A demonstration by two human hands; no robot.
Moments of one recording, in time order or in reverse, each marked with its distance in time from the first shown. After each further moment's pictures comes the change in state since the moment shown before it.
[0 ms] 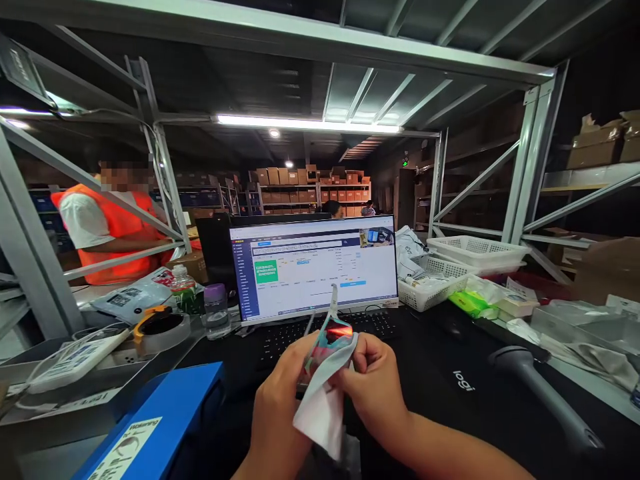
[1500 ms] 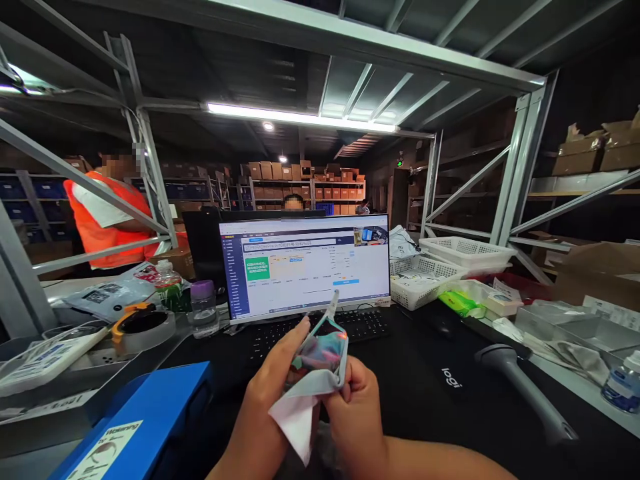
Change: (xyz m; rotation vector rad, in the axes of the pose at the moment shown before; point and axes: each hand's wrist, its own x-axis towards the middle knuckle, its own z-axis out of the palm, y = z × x) left_hand -0.001 -0.015 -0.004 -0.216 -0.096 -0.158; right_hand -0.017 0.020 0.009 -0.006 0.069 0.008
